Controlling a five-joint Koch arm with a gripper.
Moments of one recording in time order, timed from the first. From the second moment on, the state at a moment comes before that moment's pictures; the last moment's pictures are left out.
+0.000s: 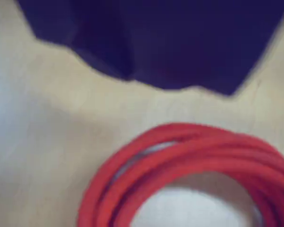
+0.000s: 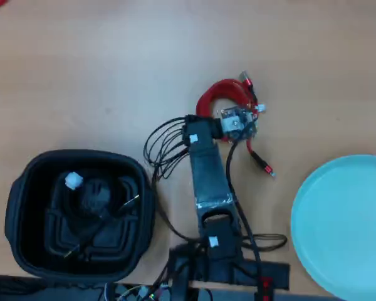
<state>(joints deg) 73.6 96.8 107.1 59.3 16.9</state>
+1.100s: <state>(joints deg) 82.6 80.6 106.8 64.2 10.5</state>
